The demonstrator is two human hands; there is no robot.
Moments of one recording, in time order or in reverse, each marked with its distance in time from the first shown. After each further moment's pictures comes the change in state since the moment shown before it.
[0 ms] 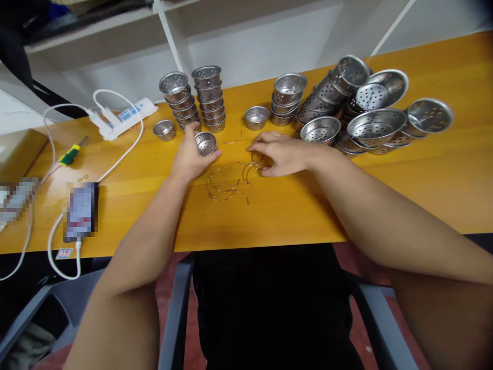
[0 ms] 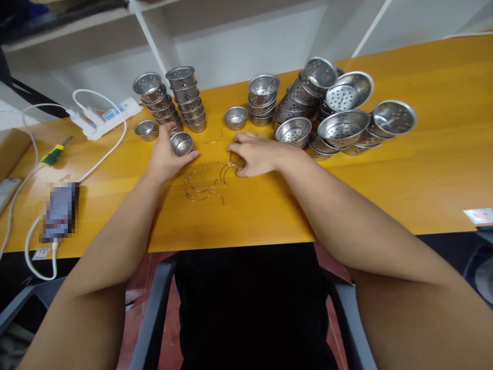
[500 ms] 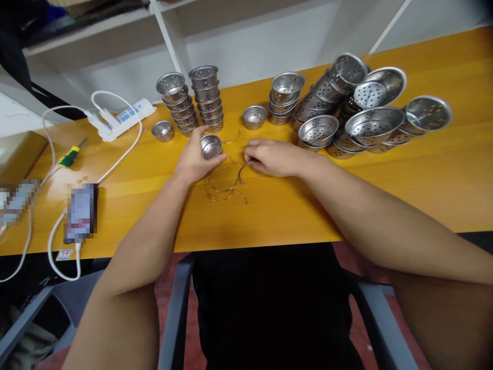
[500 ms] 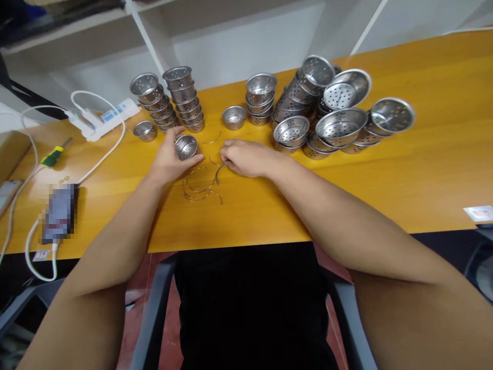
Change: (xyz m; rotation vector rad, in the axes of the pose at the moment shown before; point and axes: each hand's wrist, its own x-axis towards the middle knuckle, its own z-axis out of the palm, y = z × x) left_hand -0.008 0.025 0.006 0.086 -0.143 0.014; right_hand 0.005 -0.051 -0.006 -0.096 -0.108 0.019
